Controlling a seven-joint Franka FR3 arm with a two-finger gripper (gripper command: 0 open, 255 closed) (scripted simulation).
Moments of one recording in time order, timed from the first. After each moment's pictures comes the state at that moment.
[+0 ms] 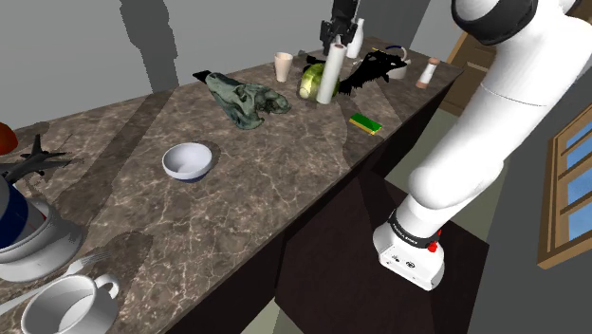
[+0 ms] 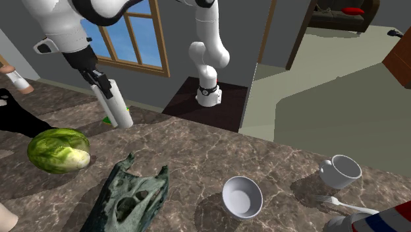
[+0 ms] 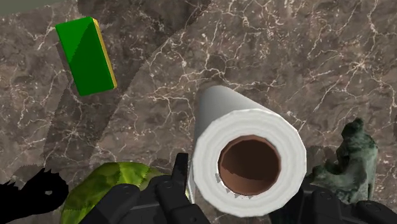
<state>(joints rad) -0.31 0.08 -0.13 -1.66 0.06 1.69 -0.14</state>
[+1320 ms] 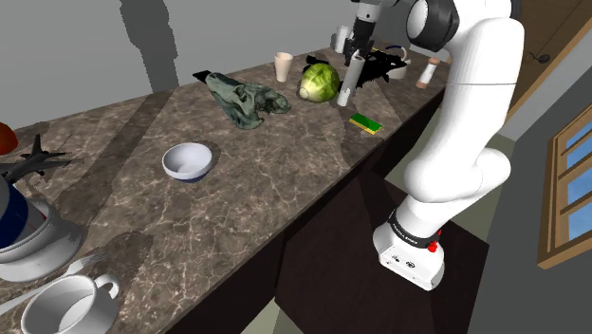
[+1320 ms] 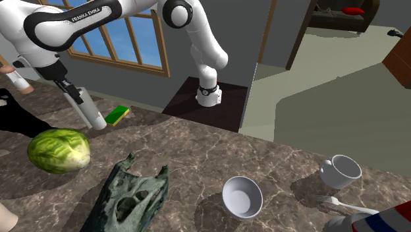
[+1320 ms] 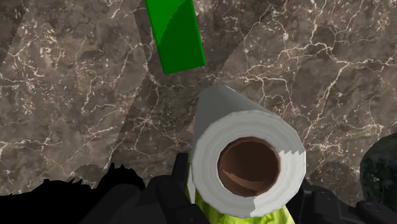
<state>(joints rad) -0.50 0.43 -0.23 -1.37 0.13 1.73 -0.43</state>
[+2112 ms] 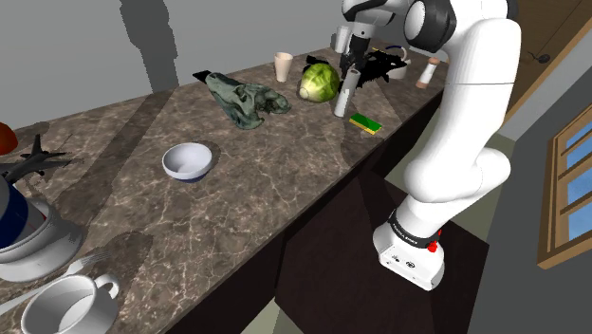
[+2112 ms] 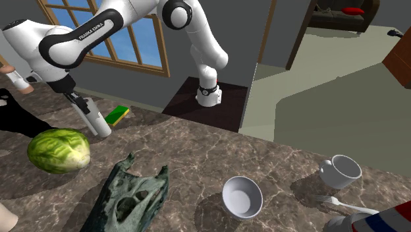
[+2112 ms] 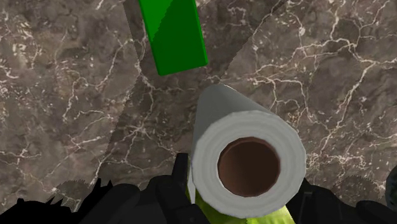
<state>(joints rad) -0.50 0.45 -0.22 -1.49 0.13 1.86 -0.44</state>
